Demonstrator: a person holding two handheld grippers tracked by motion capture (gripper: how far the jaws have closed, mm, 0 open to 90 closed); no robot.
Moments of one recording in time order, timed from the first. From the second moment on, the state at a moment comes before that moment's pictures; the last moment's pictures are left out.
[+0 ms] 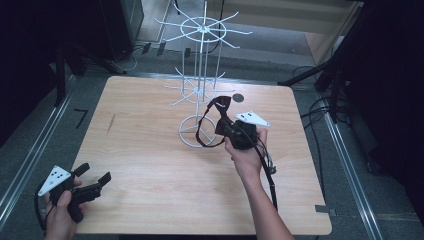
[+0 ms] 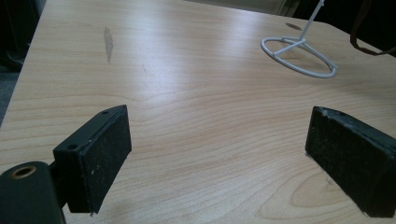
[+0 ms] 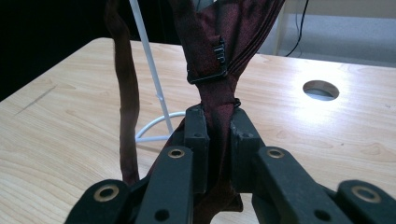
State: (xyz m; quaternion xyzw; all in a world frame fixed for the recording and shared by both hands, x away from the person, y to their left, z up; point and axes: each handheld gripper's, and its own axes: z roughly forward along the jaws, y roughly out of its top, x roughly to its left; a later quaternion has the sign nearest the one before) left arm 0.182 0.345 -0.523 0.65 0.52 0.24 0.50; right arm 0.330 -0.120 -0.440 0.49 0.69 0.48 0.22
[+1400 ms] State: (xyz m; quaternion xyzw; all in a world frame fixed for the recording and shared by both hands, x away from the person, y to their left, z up) left arm 0.182 0.345 -0.523 0.65 0.52 0.24 0.50; right arm 0.339 -0.117 -0.472 0.51 0.70 0.47 0.17
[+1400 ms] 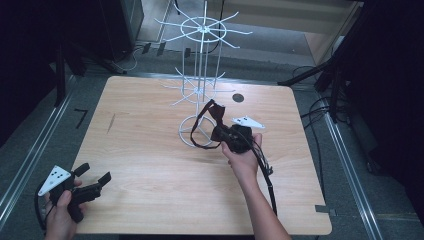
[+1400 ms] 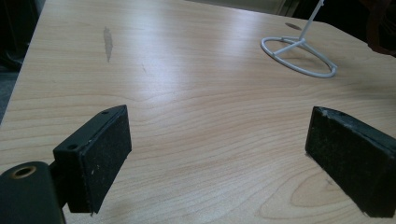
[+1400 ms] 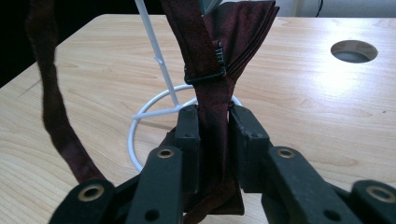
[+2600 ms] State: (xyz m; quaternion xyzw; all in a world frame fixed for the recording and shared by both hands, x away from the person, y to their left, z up) left arm 0.182 0.345 -0.523 0.65 0.52 0.24 0.50; right arm 0.318 -0.161 -0.457 0.49 0.68 0.51 0.18
